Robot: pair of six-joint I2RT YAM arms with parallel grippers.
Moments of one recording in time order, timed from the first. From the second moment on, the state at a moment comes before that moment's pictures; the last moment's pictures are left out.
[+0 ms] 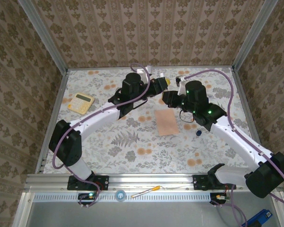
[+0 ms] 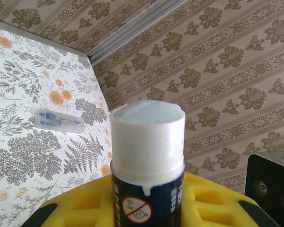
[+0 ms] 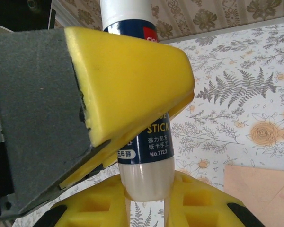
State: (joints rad) left arm -0.78 1.64 1.29 0.23 0.34 -0.97; right arm 0.51 1.21 1.08 -0.28 -0.15 0.53
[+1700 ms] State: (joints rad) left arm -0.71 1.76 1.25 0.81 0.76 -1.22; right arm 0.16 1.26 0.85 0.52 -1.08 1.07
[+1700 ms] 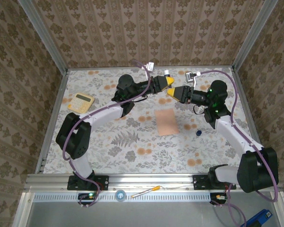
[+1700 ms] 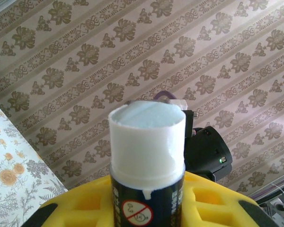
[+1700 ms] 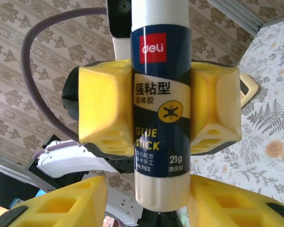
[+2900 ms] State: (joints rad) left arm -0.72 1.75 1.27 0.71 0.71 -1.17; right arm 0.19 1.21 0.90 0.25 -0.92 0.90
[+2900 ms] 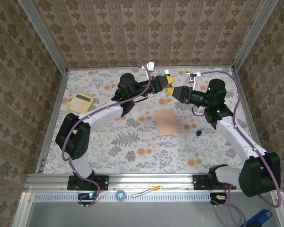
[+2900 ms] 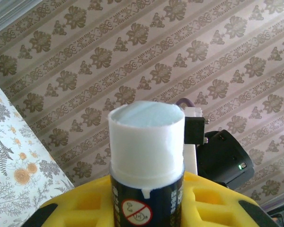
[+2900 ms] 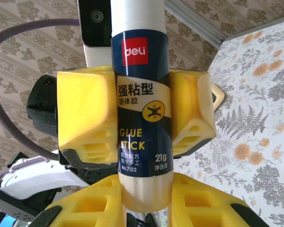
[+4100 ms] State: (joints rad) left arm -0.83 1.69 1.27 0.47 0.29 -1.09; right arm 0.42 1.12 1.02 -0.20 -0.23 0.51
